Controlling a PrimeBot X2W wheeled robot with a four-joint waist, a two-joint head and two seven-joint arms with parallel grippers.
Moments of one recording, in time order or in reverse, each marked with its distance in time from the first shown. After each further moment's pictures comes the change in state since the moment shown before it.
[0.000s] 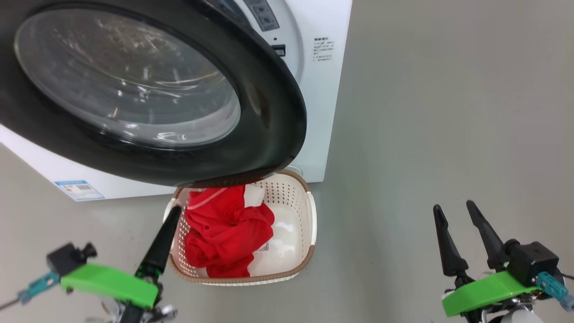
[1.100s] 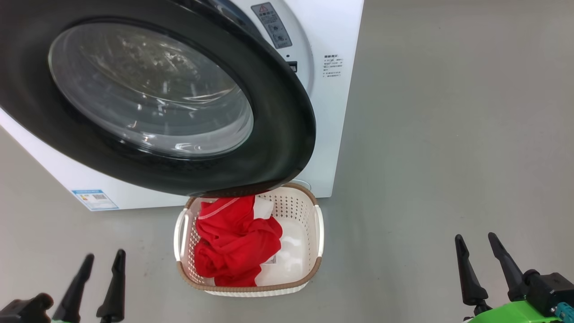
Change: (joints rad) left arm 0.218 0.042 0.210 0.046 0.806 -0.001 -0.221; right arm 0.126 0.005 -0.077 -0.017 -0.013 0.000 0.000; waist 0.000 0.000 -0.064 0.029
